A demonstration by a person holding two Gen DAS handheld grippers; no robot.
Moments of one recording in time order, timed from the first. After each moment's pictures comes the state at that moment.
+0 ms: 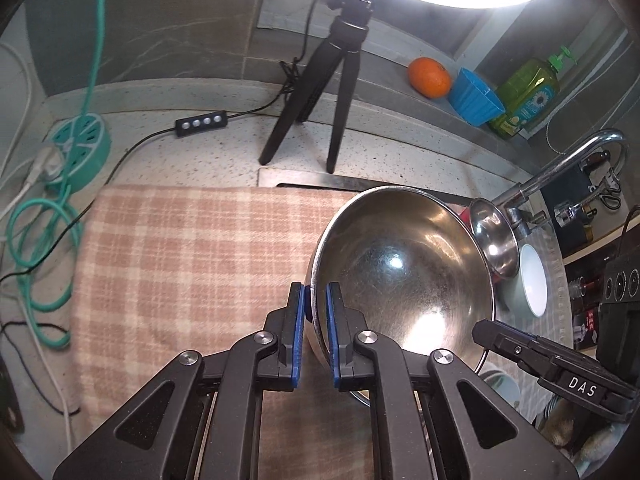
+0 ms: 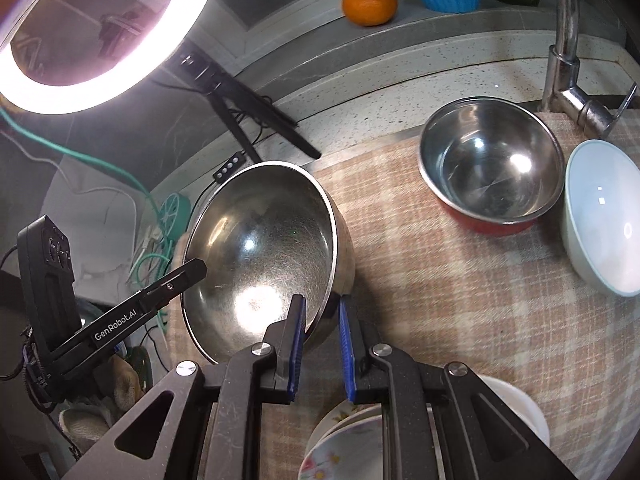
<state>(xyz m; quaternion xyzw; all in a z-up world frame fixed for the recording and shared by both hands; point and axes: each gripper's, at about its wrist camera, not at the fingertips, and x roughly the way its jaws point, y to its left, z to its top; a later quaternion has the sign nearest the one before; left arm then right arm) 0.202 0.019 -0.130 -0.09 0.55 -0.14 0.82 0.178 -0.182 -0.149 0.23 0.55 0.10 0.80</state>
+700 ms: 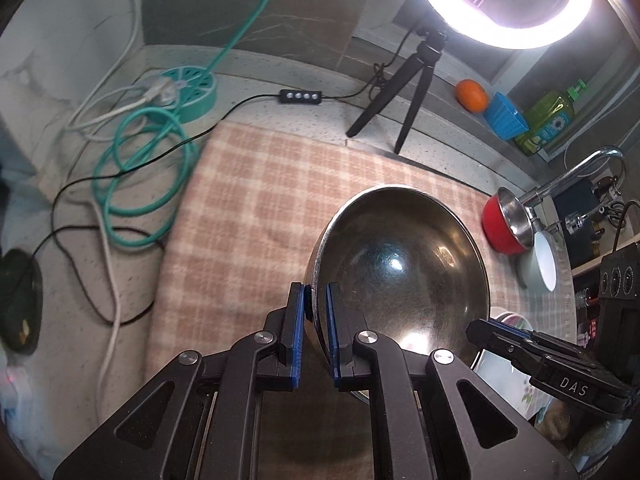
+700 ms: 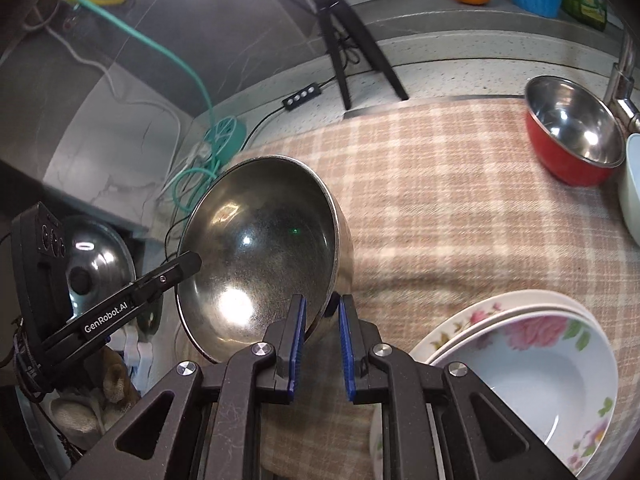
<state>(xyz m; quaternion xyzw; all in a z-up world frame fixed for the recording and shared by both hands) 0.115 0.101 -0.124 -0.13 0.54 -0.07 0.83 0.132 -0.089 -0.149 0.16 0.57 0.18 0.79</state>
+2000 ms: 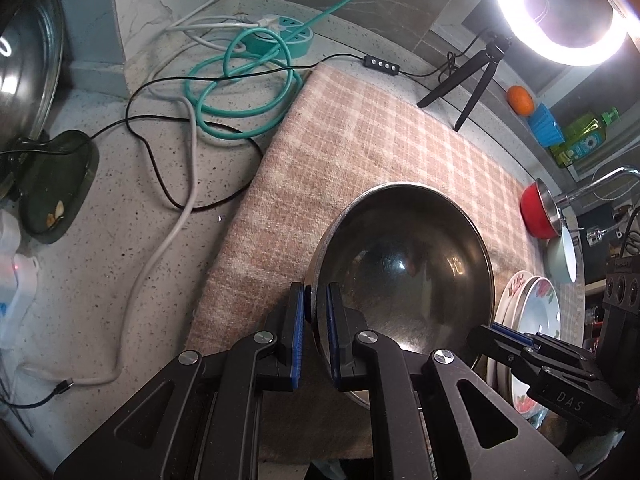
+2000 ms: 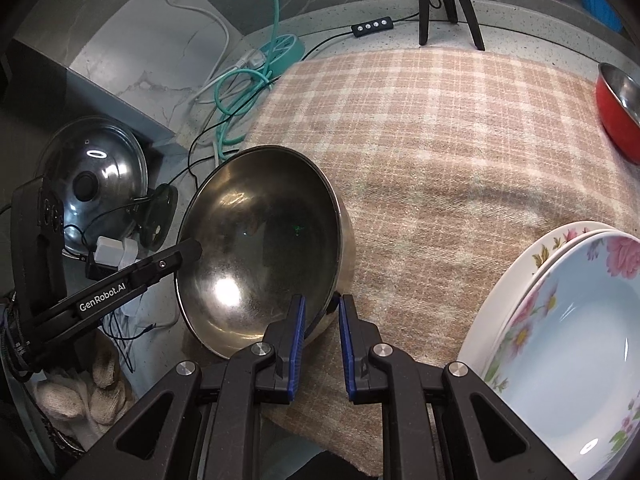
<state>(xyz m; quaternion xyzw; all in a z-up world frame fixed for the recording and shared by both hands) 0.035 0.153 -0.151 -0.18 0.56 0.00 0.81 0.081 -0.028 -0.174 0.09 0.60 0.25 0.75</state>
